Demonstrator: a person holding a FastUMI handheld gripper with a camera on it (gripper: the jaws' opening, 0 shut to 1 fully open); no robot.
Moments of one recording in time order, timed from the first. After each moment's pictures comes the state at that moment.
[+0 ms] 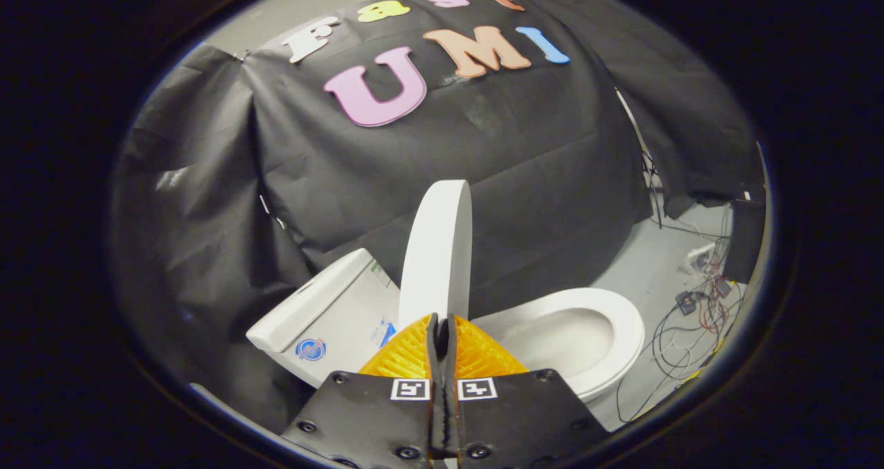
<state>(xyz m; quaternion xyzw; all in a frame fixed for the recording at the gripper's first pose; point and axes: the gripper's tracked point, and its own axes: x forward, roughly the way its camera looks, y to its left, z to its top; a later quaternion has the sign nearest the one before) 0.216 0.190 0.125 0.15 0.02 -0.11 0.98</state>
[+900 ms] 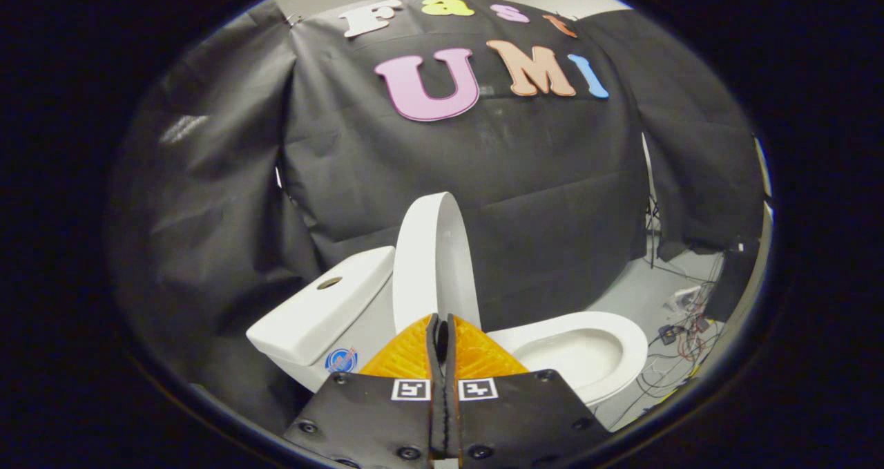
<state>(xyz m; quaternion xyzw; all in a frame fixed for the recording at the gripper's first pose) 0.255 0.273 0.143 0.05 0.03 -0.15 0.99</state>
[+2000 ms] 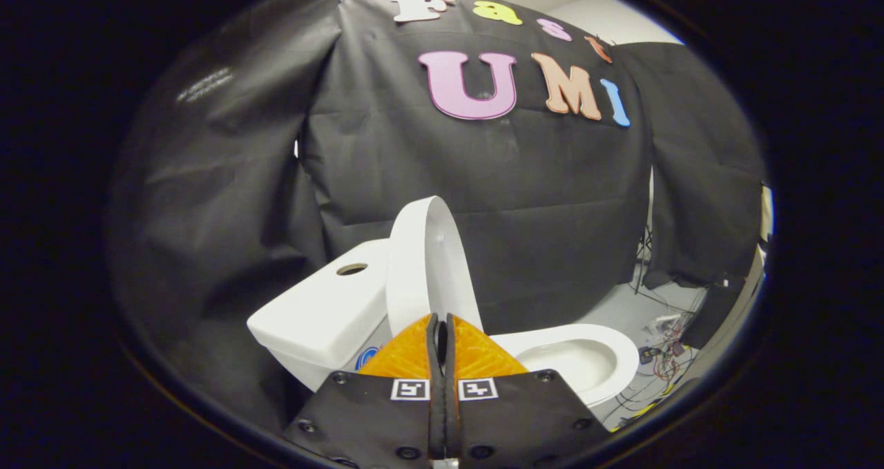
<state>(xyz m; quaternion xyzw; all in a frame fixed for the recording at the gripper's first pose) 0.279 0.324 0.134 -0.03 0.04 -0.17 0.98</state>
